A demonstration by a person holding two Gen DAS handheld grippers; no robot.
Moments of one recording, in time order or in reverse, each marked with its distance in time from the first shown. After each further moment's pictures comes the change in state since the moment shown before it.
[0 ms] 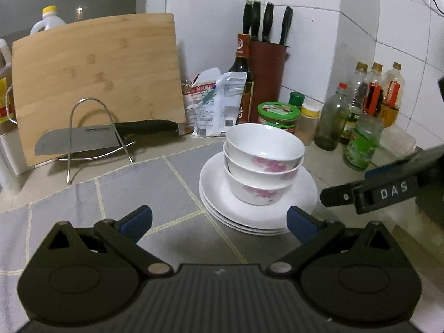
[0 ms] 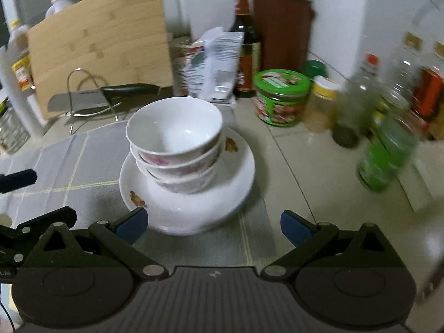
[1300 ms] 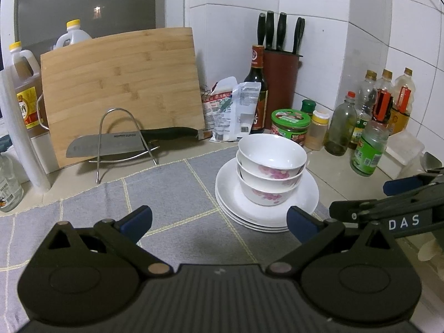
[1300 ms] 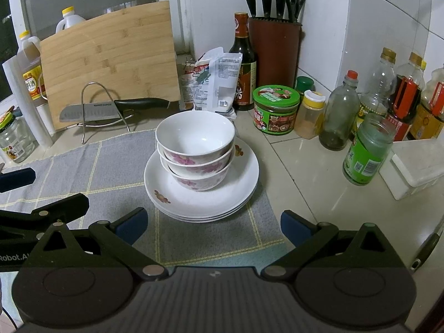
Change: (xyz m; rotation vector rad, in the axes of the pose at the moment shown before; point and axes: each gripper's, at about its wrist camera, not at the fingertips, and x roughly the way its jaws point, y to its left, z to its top) left arm -0.035 -0.007 0.009 -0.013 0.008 0.091; right arm -0.051 0.032 -0.015 0.004 -0.056 -0.035
